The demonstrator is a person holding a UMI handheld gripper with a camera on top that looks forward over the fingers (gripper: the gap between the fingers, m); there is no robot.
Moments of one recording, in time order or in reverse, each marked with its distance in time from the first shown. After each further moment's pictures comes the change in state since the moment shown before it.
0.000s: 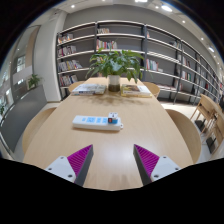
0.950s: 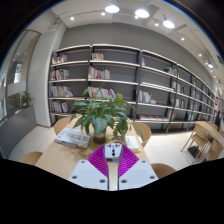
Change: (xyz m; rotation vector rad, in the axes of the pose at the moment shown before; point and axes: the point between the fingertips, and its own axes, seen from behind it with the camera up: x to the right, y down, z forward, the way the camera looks) arm 0.058 -0.271 0.062 0.294 0.102 -0.040
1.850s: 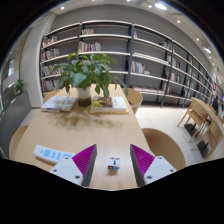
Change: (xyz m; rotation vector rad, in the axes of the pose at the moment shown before) arm 0.076 0.173 -0.002 -0.274 0.043 0.043
